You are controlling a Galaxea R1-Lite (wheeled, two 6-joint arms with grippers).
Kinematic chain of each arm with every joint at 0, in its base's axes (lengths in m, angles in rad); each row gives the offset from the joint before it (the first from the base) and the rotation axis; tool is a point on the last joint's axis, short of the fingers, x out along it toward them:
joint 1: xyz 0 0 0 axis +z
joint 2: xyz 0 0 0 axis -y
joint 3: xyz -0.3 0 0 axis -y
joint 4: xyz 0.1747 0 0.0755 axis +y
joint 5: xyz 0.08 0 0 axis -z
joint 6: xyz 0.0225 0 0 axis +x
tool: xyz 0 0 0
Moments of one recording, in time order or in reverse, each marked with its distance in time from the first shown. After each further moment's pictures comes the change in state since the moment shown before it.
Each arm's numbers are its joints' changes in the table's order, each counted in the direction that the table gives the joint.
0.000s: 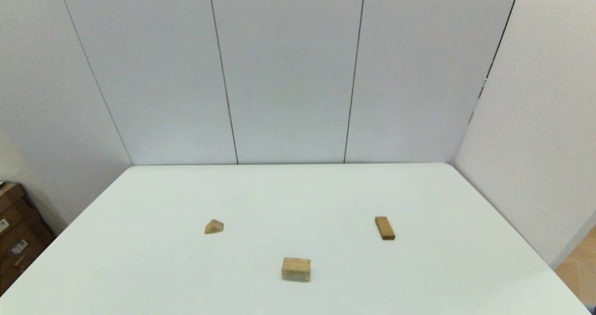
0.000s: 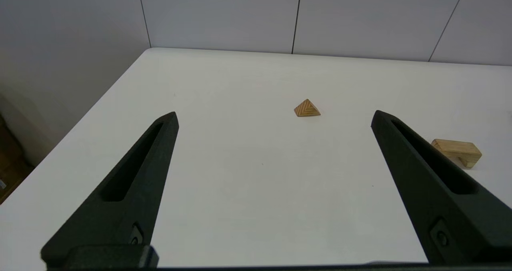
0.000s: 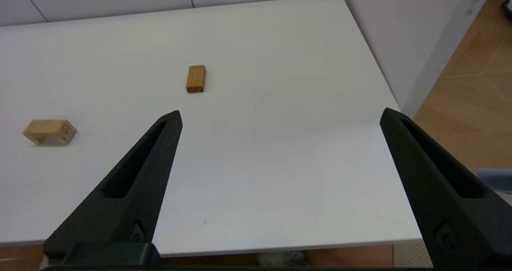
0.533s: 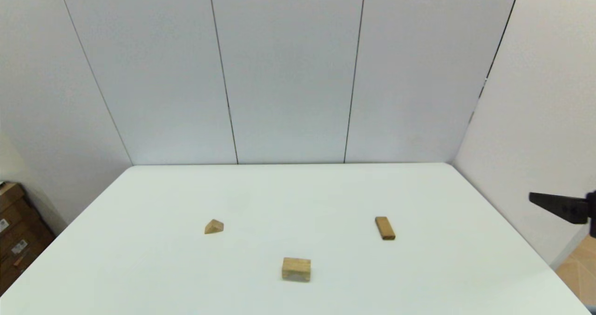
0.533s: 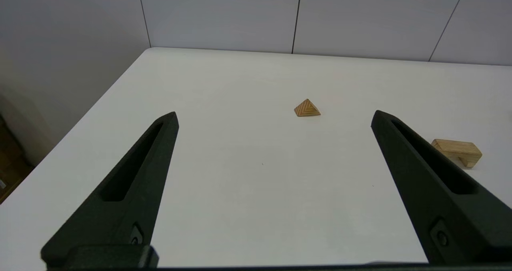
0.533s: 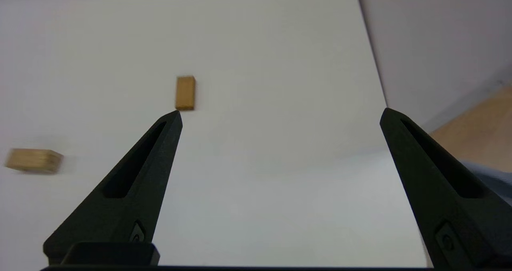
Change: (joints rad) left arm 0.000 0.000 0.000 0.000 0.000 0.000; right arm -0.004 -0.736 0.474 0.033 0.004 -0.056
